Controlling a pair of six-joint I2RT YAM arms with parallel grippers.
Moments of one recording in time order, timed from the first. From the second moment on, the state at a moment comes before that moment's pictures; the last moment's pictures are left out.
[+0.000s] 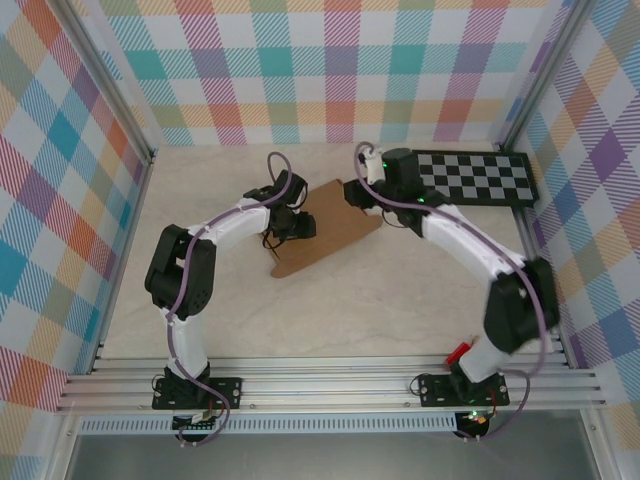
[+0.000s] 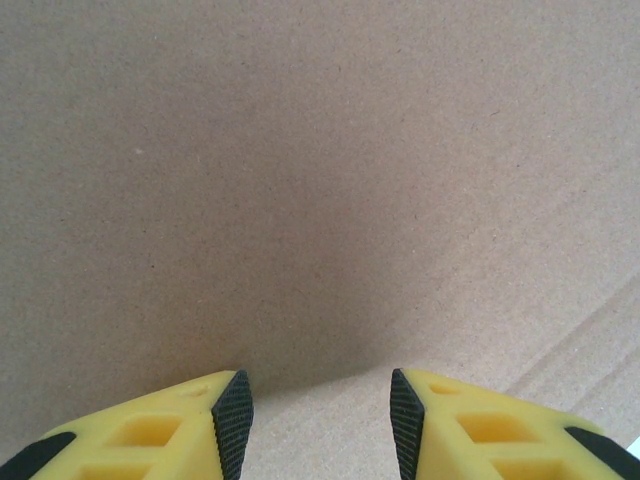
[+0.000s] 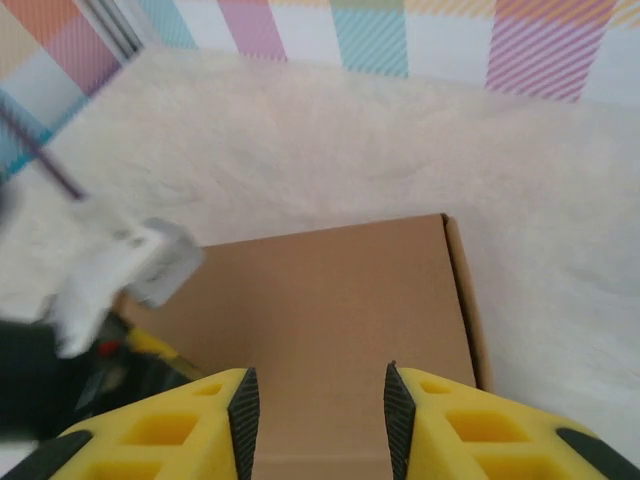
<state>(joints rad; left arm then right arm) -0.49 1.94 1.45 -0.63 0.10 -0.50 0.46 1.68 1.33 -0.24 -0.20 0.16</state>
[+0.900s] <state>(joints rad) -0.26 1.46 1.09 -0.54 0.12 -0.43 0.56 1.84 1.23 -0.35 0.04 0.52</state>
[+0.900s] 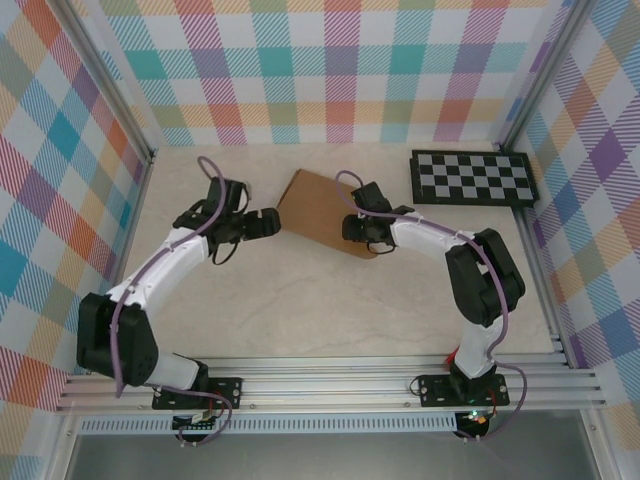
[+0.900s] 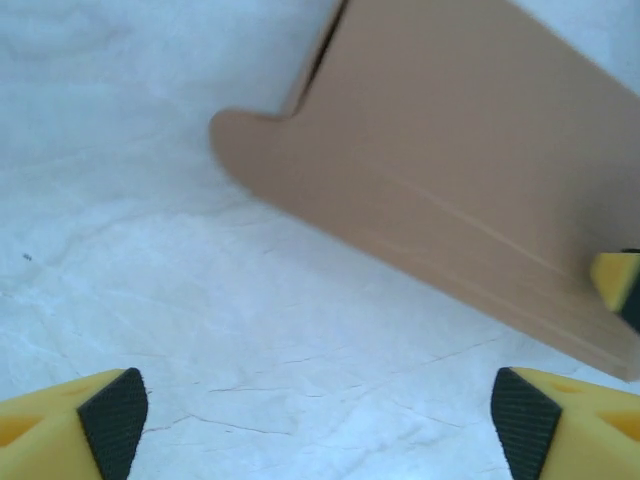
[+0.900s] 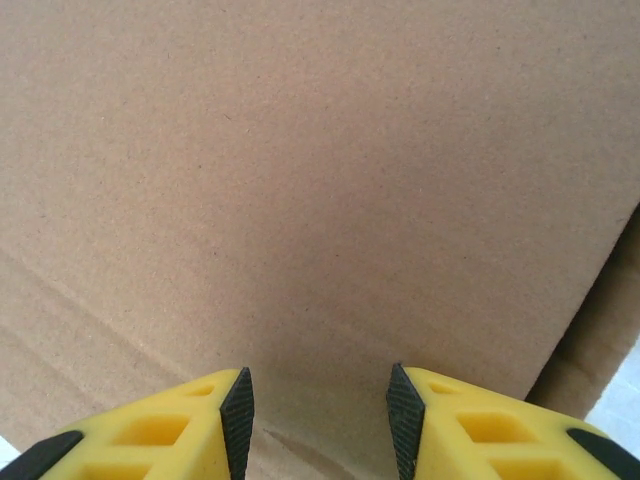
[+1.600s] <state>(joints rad) -0.17 1.97 1.40 -0.39 0.46 0.04 0.50 1.90 1.34 -0.48 -0.01 0.37</state>
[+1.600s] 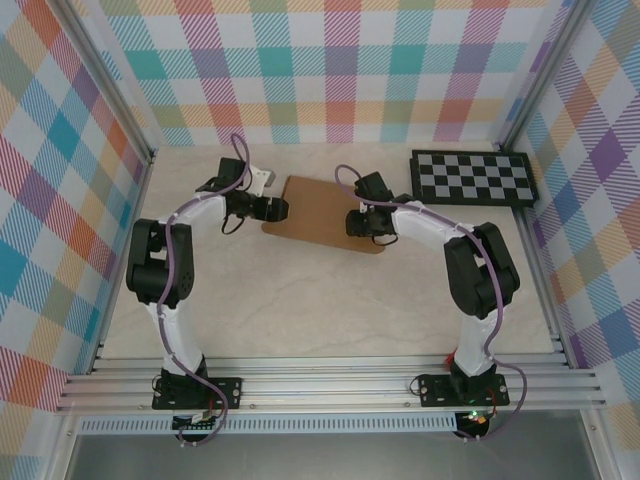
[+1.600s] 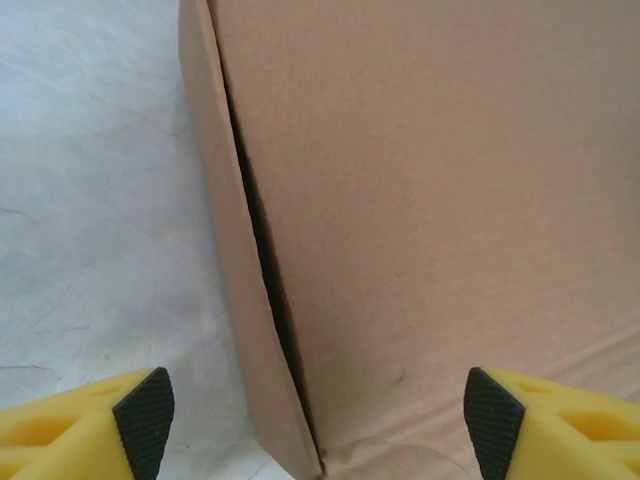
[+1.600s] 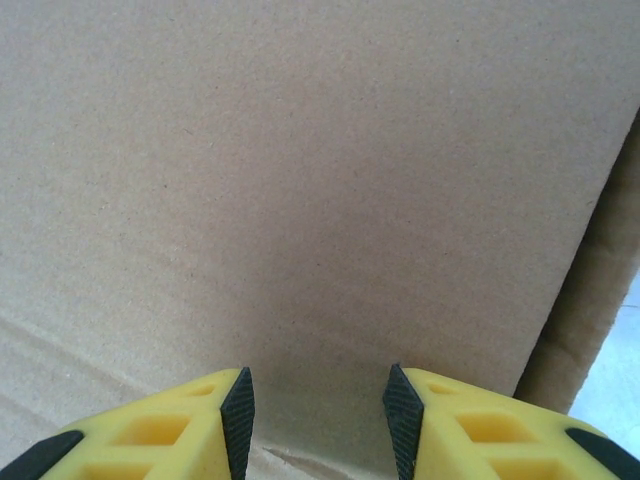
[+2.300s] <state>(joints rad) -0.25 1.95 1.41 -0.63 0.28 -0.17 0.49 1.91 1.37 -0.50 -0.02 0.37</state>
